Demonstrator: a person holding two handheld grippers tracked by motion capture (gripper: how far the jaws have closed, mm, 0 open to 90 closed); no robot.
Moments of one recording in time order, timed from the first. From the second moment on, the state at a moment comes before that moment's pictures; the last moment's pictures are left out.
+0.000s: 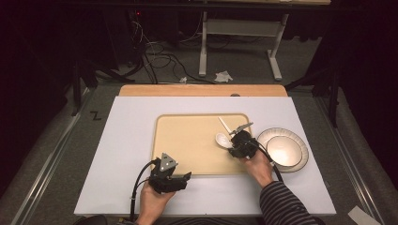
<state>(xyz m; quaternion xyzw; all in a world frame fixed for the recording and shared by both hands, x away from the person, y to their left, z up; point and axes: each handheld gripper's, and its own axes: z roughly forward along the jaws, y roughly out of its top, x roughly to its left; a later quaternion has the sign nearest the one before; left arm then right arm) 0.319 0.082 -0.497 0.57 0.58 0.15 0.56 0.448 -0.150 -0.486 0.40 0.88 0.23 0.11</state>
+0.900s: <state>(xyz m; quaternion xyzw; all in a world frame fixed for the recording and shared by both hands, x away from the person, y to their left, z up) 0.320 0.081 -0.497 0.57 0.58 0.14 0.57 0.453 -0.155 -0.489 0.41 0.88 0.21 0.14</state>
